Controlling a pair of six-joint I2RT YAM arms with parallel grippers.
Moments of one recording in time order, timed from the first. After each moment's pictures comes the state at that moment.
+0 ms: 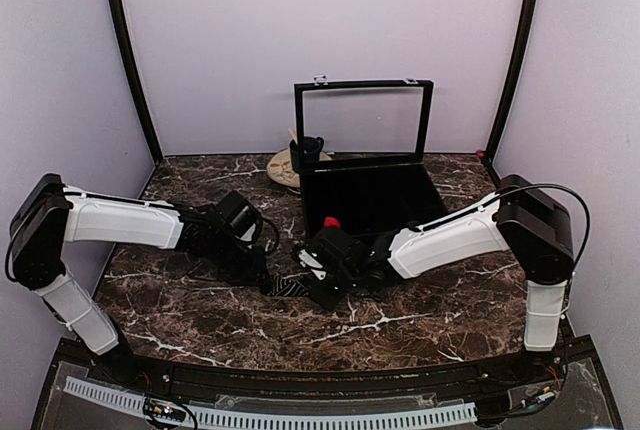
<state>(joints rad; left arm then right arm) -0.78 1.57 0.91 -0.46 0.14 -0.77 1.12 1.98 1.19 -0.18 0.13 0.21</state>
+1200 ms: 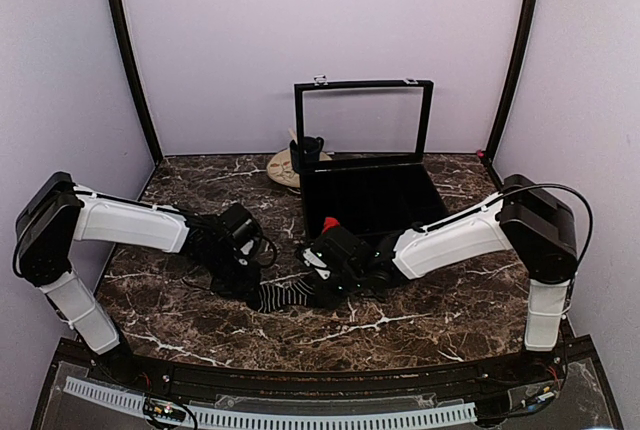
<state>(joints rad) -0.77 1.64 0.89 -0.55 0.15 -0.72 1.11 1.96 1.15 -0.15 0.14 0.22</state>
